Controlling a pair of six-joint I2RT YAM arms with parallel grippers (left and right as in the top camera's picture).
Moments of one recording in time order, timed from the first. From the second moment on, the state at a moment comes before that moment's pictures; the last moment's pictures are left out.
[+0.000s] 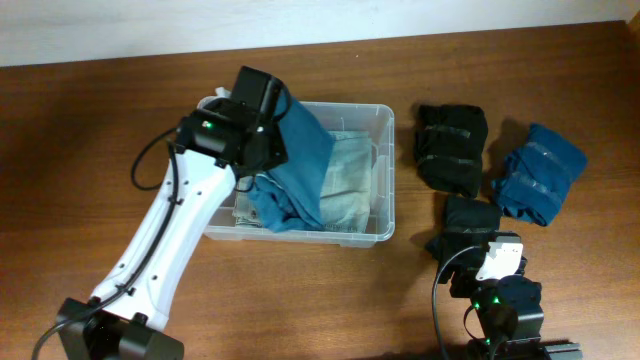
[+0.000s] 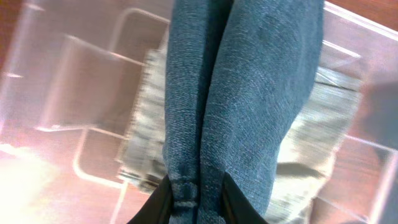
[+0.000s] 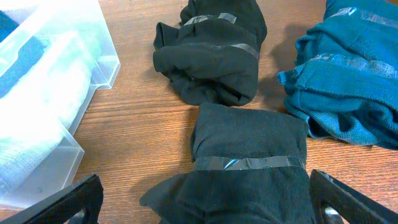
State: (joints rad) left arm -0.43 1.72 1.67 -1.11 -0.14 -0.61; right arm 0.02 0.01 0.16 -0.62 0.06 0.13
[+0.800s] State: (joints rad) left arm -0.02 1.66 1.67 -1.13 -0.09 -0.48; right arm 0.02 0.01 0.16 -0.62 0.06 0.13
